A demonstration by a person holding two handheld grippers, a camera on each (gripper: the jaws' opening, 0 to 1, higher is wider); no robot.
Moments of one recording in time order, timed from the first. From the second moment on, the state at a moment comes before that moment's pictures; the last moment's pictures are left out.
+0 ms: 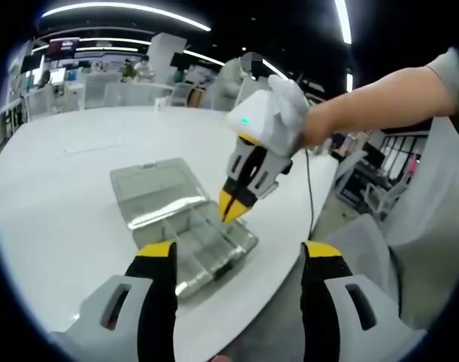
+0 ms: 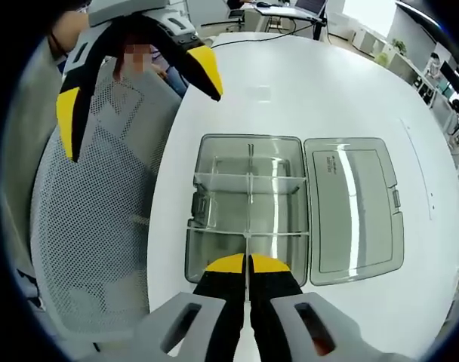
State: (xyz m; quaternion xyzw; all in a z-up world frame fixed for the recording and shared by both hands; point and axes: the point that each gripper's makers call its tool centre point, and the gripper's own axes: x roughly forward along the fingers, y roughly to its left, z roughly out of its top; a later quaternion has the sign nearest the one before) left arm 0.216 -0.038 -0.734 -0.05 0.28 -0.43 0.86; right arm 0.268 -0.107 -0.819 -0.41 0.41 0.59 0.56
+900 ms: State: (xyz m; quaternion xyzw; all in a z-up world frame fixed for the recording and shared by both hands) left arm 0.215 -0.042 -0.731 -0.05 0.28 -0.43 0.86; right arm 0.265 -0.108 -0.814 -0.42 0.41 0.59 0.56
